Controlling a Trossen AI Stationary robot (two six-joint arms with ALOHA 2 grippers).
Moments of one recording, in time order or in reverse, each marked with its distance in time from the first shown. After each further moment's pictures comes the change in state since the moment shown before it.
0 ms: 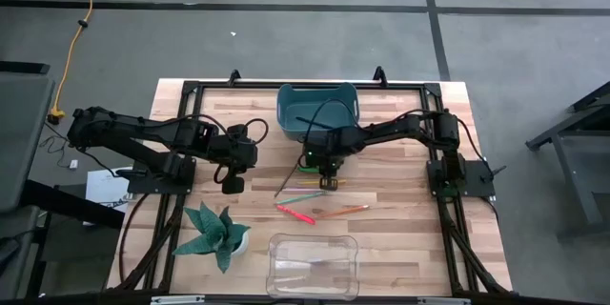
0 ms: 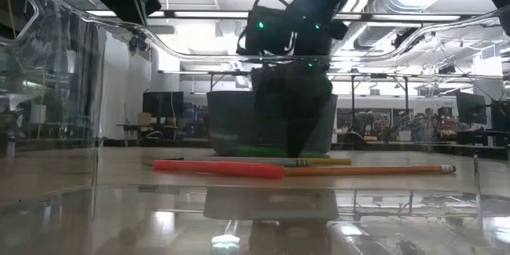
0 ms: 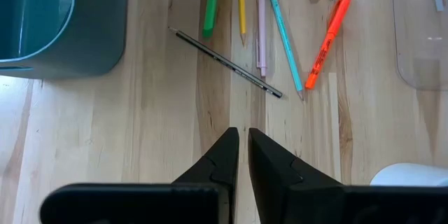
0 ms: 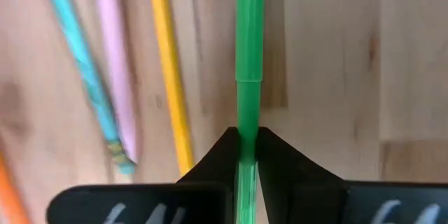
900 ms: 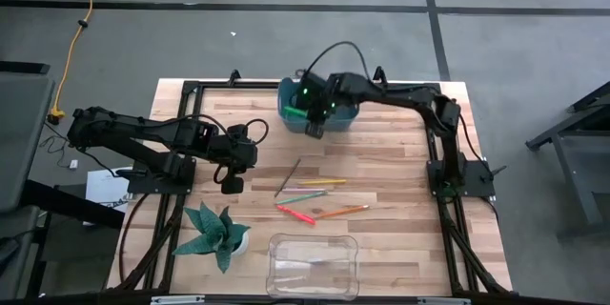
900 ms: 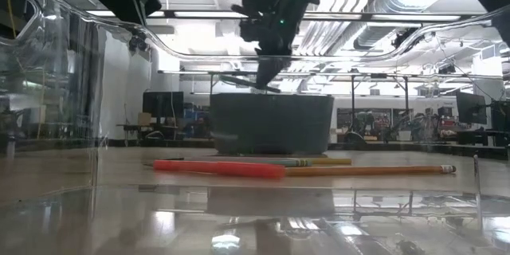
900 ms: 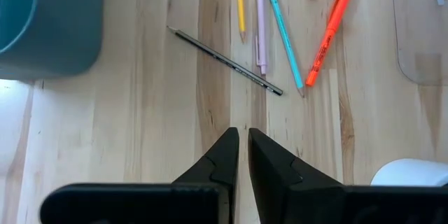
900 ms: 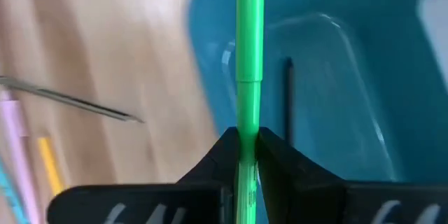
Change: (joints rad) left arm 0.000 0.000 0.000 -0.004 0.001 0.018; right arm -0.266 0.000 0.454 -0.261 0.107 -0.107
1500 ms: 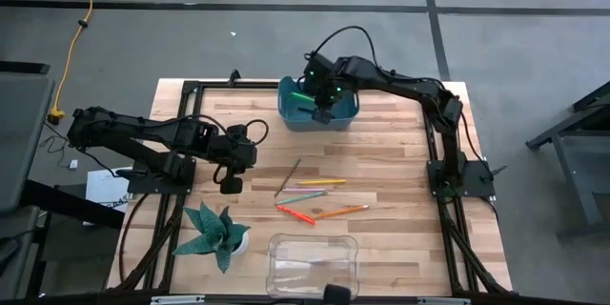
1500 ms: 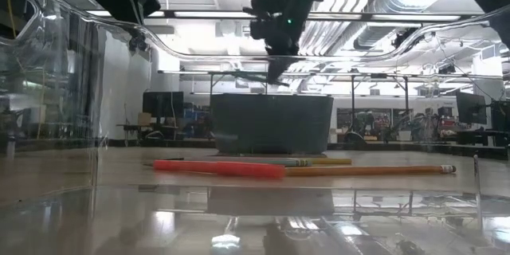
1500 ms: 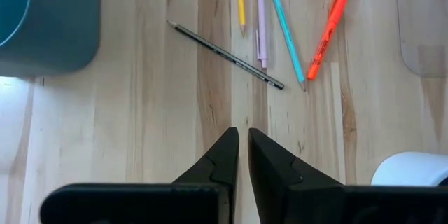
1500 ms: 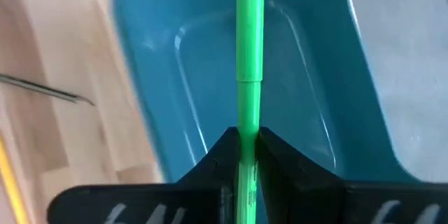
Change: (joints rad) left arm 0.000 0.000 0.000 -0.016 -0.001 0.010; right arm -0.091 -0.001 0.065 -0.095 0.024 -0.105
